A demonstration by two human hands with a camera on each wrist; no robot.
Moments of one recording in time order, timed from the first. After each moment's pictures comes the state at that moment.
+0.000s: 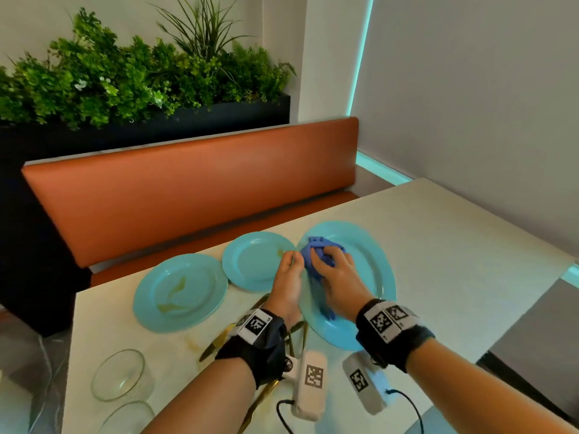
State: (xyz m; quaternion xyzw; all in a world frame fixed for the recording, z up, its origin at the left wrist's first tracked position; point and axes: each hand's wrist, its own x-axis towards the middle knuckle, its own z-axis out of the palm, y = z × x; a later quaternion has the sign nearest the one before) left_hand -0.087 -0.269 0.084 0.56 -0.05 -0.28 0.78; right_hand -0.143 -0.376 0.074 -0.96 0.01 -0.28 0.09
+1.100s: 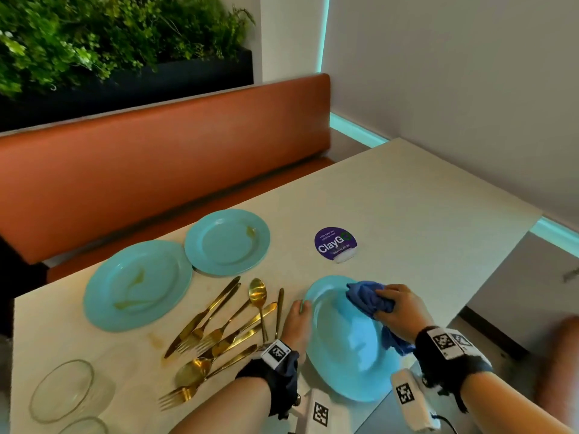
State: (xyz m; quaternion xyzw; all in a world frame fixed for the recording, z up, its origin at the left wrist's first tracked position) left_hand -0.145 -0.317 -0.031 0.70 0.00 -0.41 0.58; right_hand -0.255 -0.486 0.006 -0.91 0.34 0.03 0.24
